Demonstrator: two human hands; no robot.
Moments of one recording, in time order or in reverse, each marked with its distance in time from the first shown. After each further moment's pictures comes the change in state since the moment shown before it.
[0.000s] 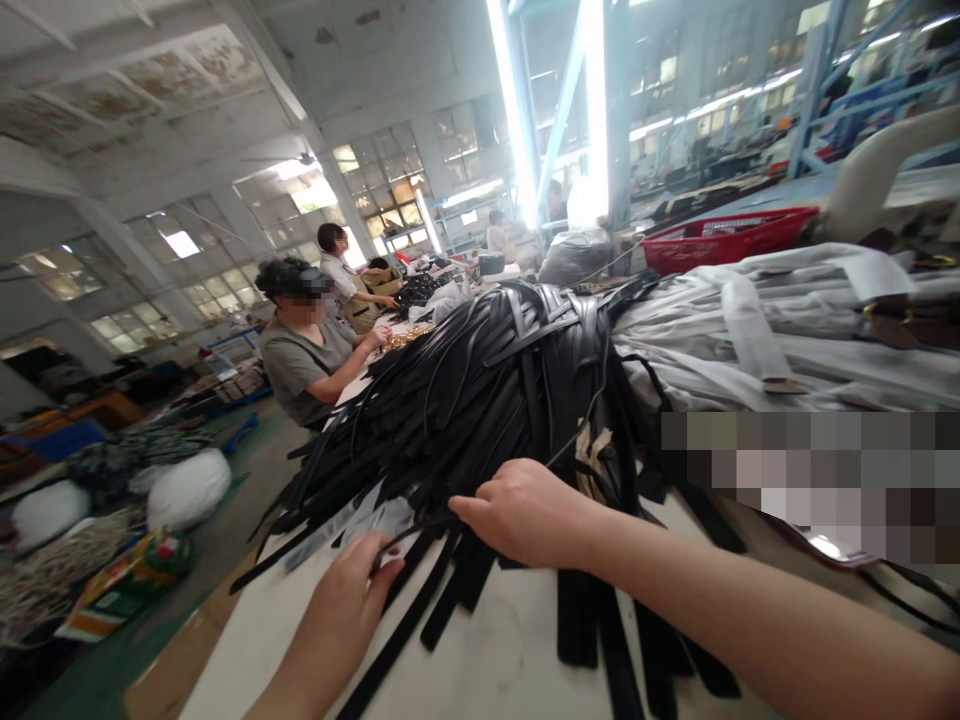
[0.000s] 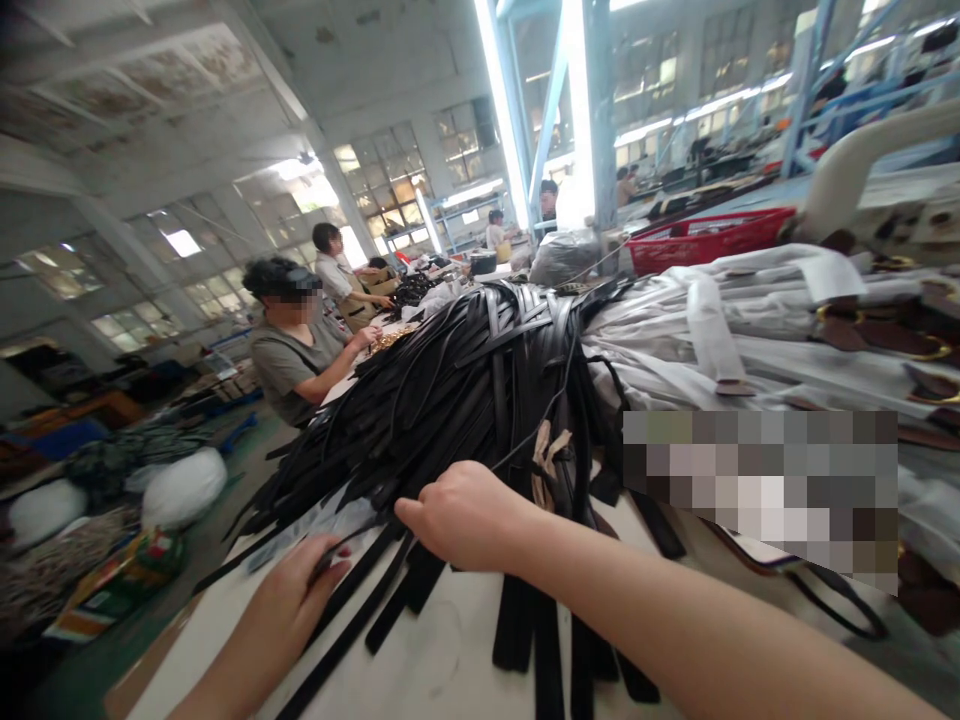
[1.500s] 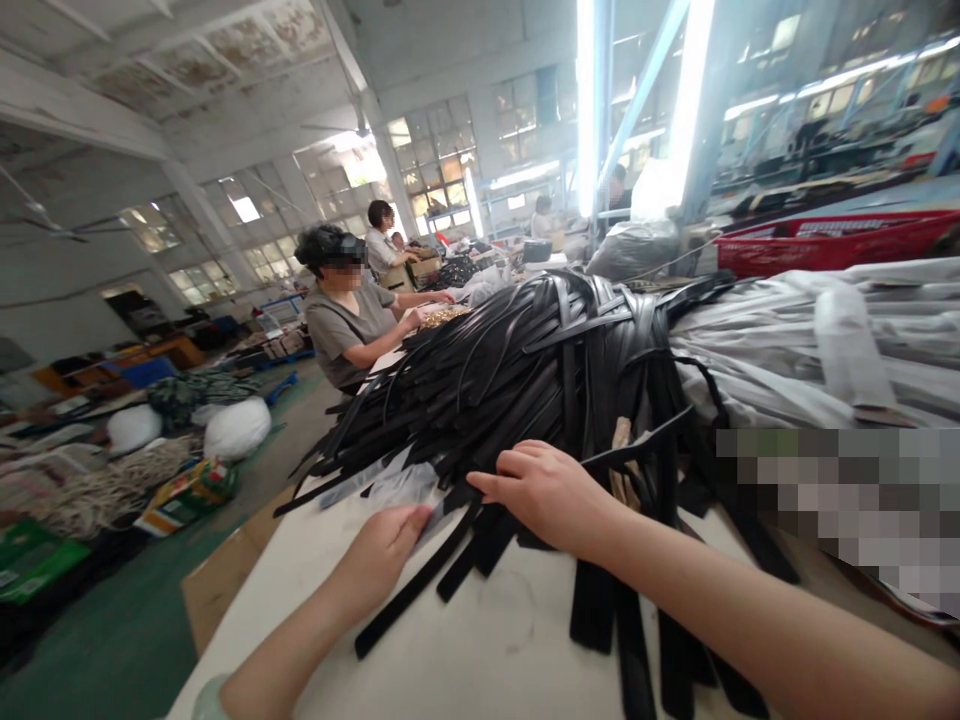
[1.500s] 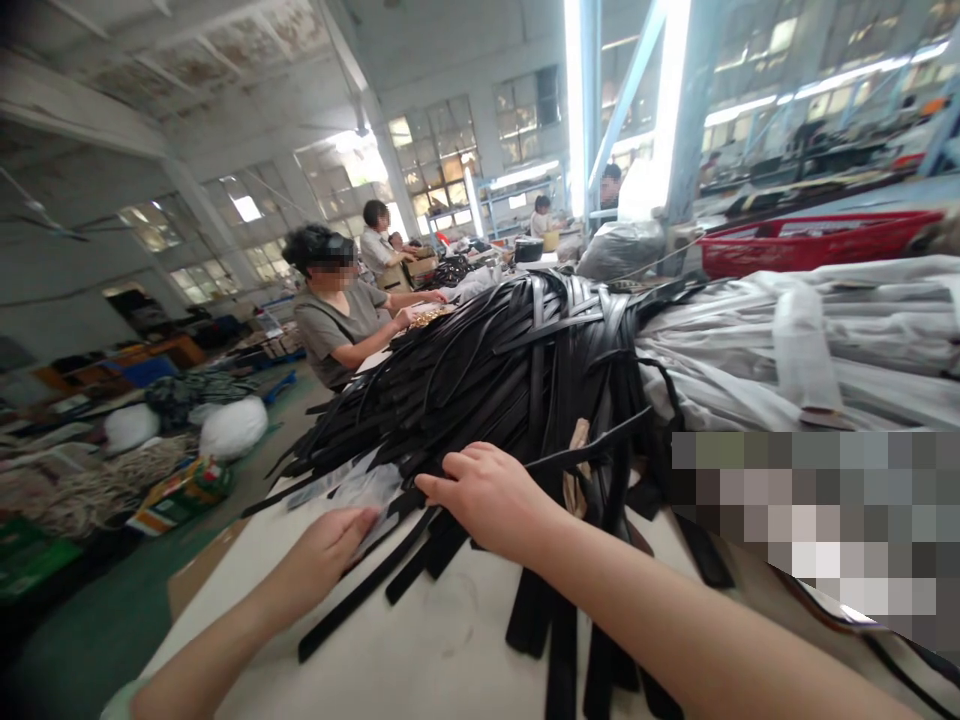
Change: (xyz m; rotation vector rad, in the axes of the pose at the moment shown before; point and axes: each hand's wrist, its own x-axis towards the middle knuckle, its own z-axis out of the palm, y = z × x) left_hand -0.001 0.031 -0.003 -0.399 -0.167 -0.234; right_hand -0.001 -0.004 0.024 0.115 0.116 -0.017
